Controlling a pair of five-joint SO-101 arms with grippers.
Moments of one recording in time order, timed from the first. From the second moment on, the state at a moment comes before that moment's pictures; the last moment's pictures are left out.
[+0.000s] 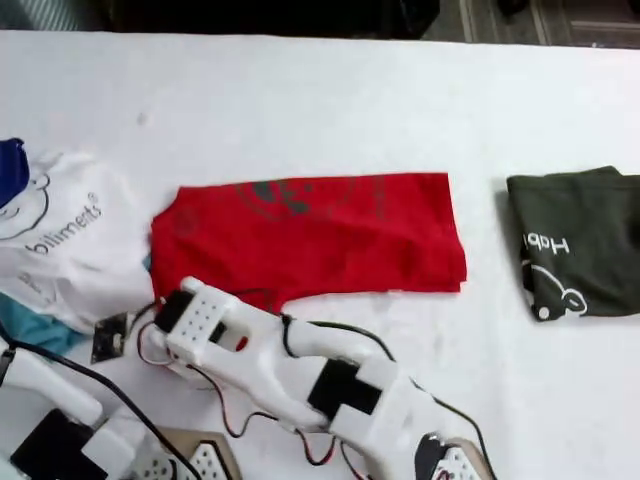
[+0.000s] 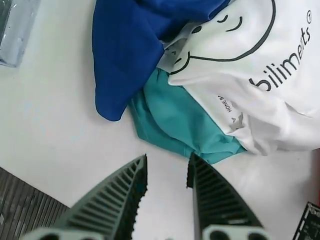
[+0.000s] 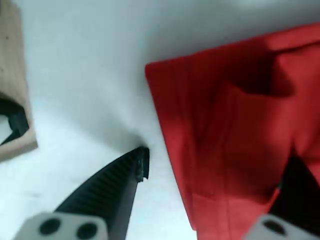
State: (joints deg) left arm -59.9 -16.7 -7.6 99.0 -30.5; right arm -65.3 29.0 1.0 71.4 32.1
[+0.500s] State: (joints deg) left arm -59.9 -16.7 -7.6 99.0 -30.5; right arm -63.7 29.1 -5.9 70.9 29.0
